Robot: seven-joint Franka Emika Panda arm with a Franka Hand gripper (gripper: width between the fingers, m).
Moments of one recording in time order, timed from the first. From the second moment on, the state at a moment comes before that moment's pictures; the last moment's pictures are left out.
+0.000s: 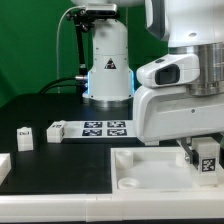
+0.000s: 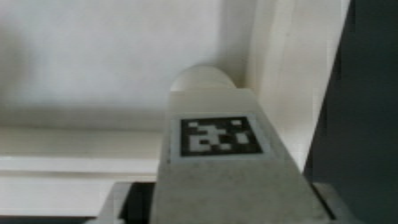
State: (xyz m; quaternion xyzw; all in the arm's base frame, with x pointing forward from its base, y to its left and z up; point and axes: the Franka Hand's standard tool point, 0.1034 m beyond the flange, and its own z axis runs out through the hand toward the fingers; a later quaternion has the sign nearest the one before) arm 0.631 0.120 0.065 -1.00 0.00 -0.04 0.05
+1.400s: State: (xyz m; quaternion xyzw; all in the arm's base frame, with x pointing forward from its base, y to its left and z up) arm 0.627 0.120 0.064 -0.78 0.62 0.01 0.08
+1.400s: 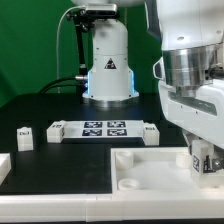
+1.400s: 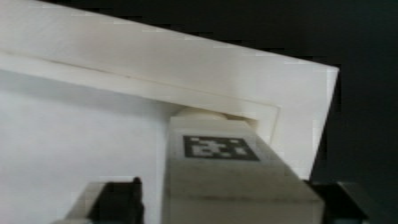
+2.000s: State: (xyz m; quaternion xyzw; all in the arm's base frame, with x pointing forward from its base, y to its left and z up) arm 0.628 0.122 0.065 -0.94 0.33 -0.02 0.08
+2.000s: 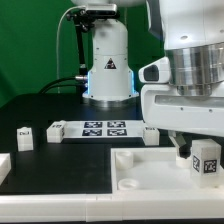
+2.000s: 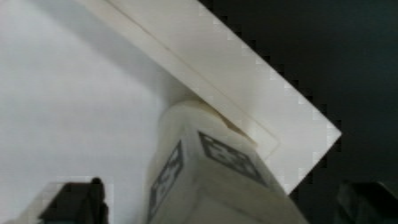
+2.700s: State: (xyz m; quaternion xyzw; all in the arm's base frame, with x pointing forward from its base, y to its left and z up) arm 0.629 0.121 0.066 -1.00 -0.06 -0.05 0.03
